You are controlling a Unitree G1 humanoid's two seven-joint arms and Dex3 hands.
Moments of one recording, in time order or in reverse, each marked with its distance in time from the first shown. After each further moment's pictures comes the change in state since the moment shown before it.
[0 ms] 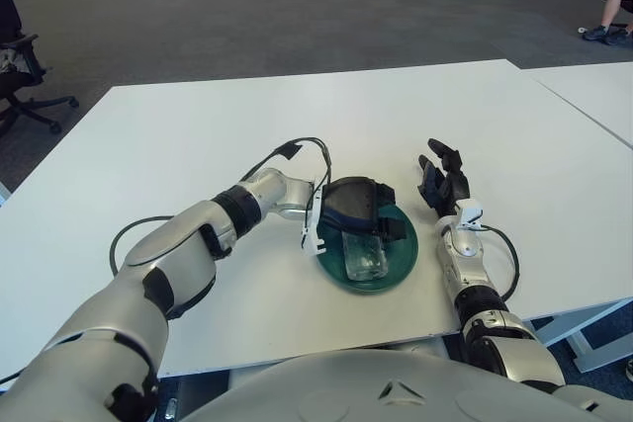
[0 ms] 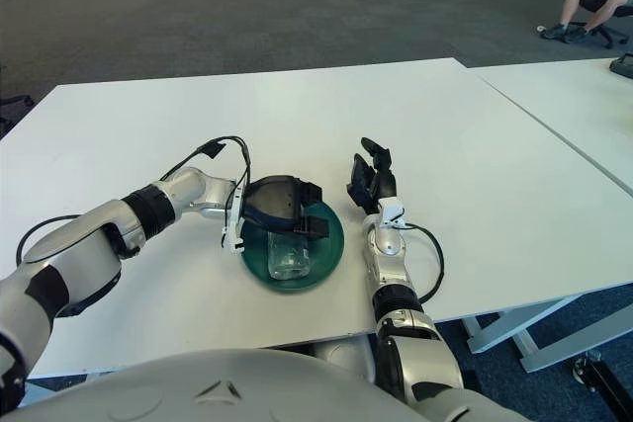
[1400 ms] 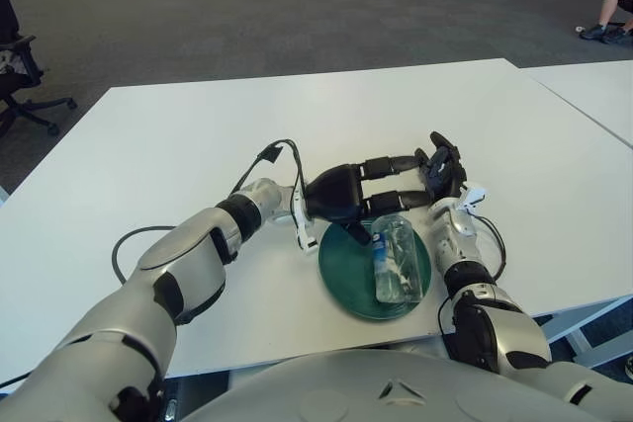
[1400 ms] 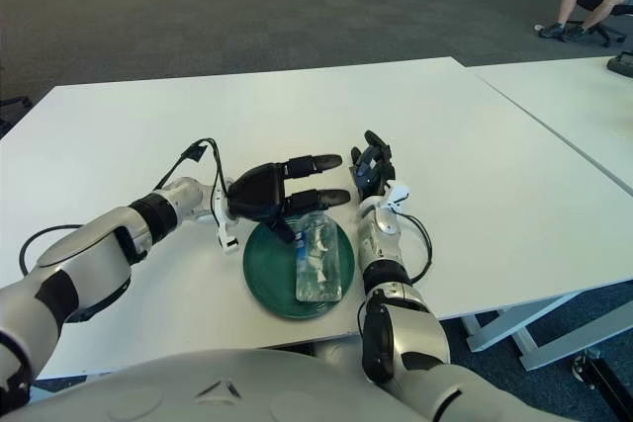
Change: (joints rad) left arm -0.007 -0.056 0.018 0.210 -0.014 0.068 0.426; right arm -0.157 0.063 -0.197 0.184 0.264 0.131 0.219
